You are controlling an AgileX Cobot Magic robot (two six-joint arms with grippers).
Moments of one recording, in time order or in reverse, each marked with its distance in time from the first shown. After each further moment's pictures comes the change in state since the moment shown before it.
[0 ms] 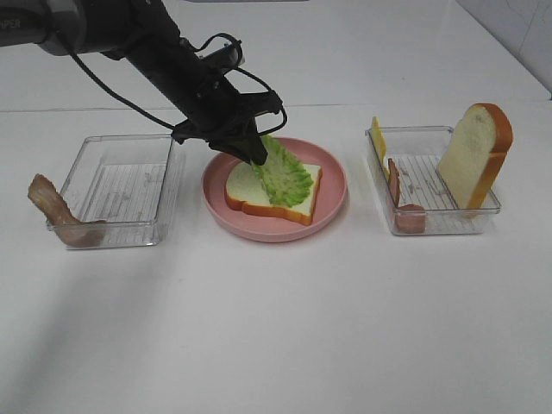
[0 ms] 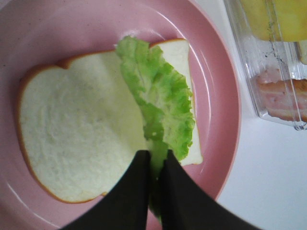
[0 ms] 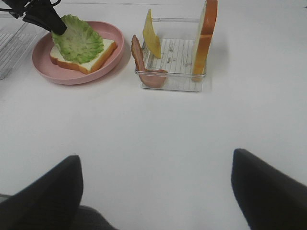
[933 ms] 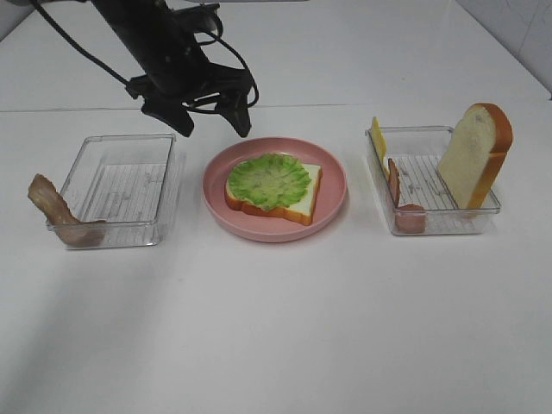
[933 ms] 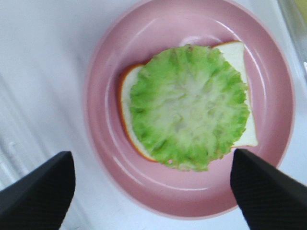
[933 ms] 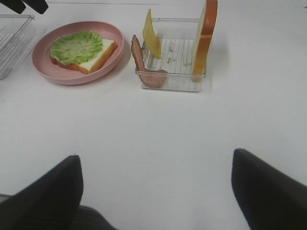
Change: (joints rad) left arm 0.000 -0.133 0.000 0.342 0.057 -0.144; right arm 0.000 0.000 0.000 0.000 0.000 0.000
